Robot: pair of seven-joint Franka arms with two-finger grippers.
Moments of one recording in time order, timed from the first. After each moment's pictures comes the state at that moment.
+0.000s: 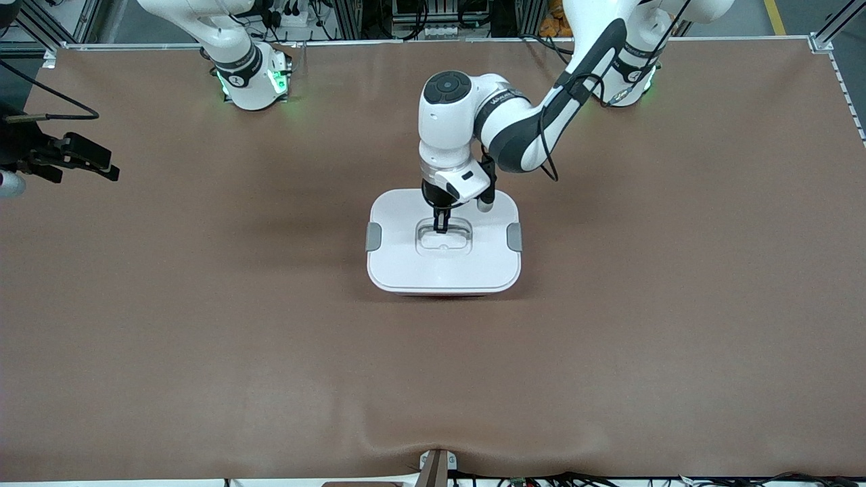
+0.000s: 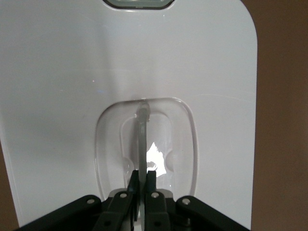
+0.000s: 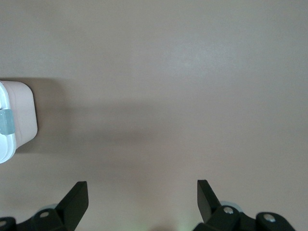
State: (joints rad) left arm -0.60 0.49 -0.29 -1.69 0.39 2.33 -2.57; right arm 0.03 0.00 -0.06 -1.56 0.05 1.49 -0.03
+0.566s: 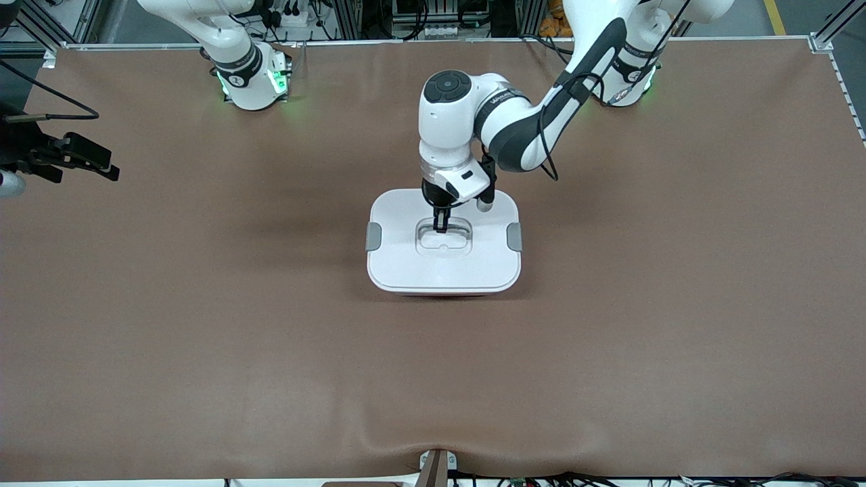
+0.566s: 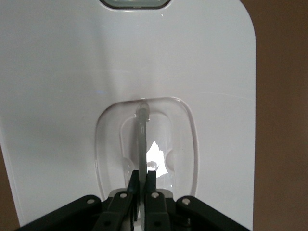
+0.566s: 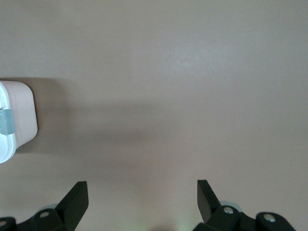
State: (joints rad) left arm -0.60 0.49 -0.29 -1.69 0.40 2.33 -2.55; right arm 0.03 0.00 -0.06 -1.56 0.05 1.49 -0.03
